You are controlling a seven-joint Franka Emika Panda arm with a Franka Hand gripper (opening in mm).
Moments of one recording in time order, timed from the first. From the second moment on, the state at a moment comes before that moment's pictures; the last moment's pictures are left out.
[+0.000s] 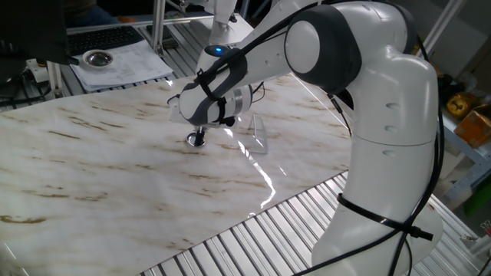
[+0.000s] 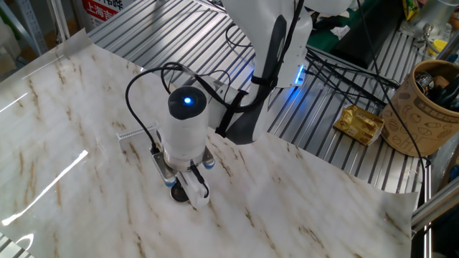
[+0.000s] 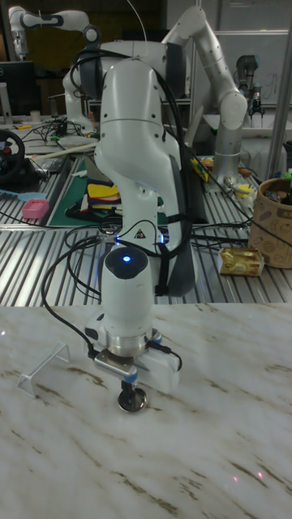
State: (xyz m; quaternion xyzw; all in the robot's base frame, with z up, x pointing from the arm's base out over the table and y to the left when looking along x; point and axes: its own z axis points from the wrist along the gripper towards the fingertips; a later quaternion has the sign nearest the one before) arm 0.567 -0.018 0.056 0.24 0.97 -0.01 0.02
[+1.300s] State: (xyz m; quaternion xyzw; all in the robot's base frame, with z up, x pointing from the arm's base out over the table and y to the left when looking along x) arm 0.567 -0.018 0.056 0.28 0.96 -0.02 0.03
